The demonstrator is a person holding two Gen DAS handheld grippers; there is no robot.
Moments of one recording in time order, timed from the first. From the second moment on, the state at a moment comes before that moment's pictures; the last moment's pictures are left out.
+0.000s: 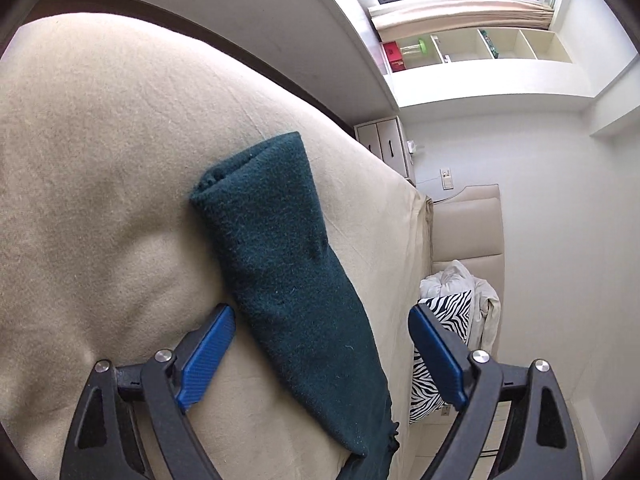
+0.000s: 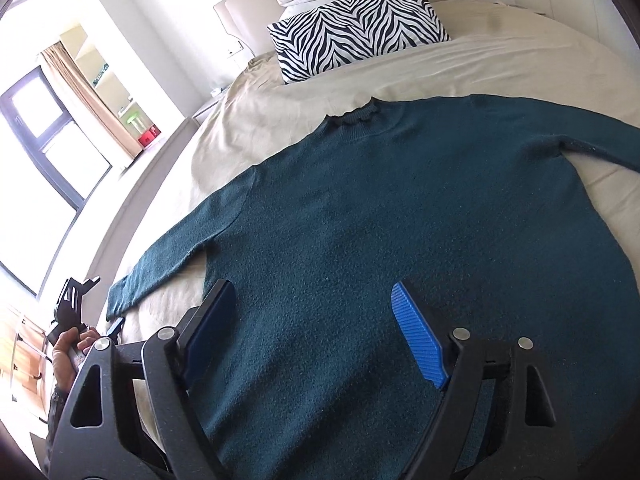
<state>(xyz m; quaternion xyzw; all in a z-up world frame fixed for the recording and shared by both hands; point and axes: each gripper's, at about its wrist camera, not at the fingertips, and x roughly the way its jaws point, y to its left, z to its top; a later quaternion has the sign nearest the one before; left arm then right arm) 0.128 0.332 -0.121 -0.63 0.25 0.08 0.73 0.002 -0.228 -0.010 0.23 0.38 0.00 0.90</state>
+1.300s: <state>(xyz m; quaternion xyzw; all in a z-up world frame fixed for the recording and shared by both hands) 0.167 -0.095 -0.087 0.14 0.39 -0.11 0.90 0.055 -0.368 -0.097 0.43 0.43 0.06 0.80</state>
